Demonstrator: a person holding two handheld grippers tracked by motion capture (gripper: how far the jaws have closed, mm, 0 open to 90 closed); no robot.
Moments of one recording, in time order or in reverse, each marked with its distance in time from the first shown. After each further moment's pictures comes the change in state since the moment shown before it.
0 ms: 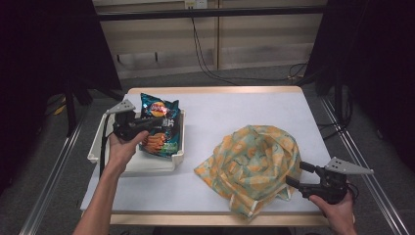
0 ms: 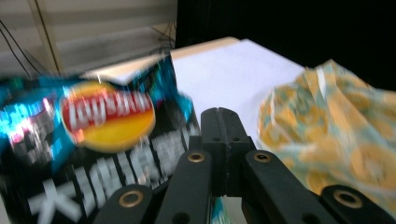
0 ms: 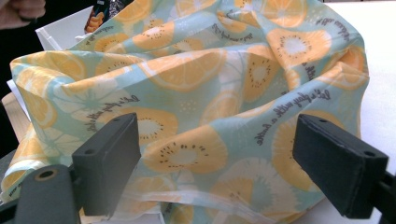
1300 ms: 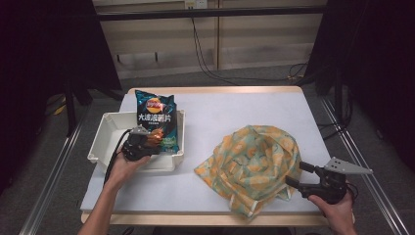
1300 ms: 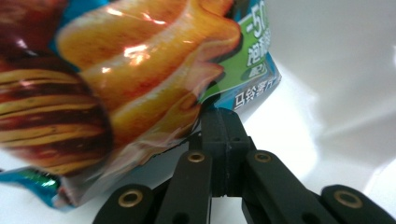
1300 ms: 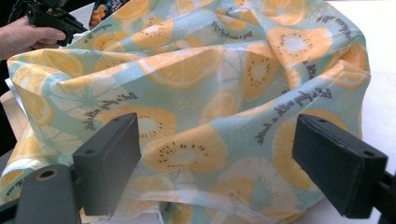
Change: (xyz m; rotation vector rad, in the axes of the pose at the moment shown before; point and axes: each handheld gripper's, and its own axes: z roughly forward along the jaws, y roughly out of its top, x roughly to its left) left arm 0.020 -0.062 0.034 0.405 0.107 0.016; right arm 0.000 -0.001 0.001 0.008 -0.002 -0.008
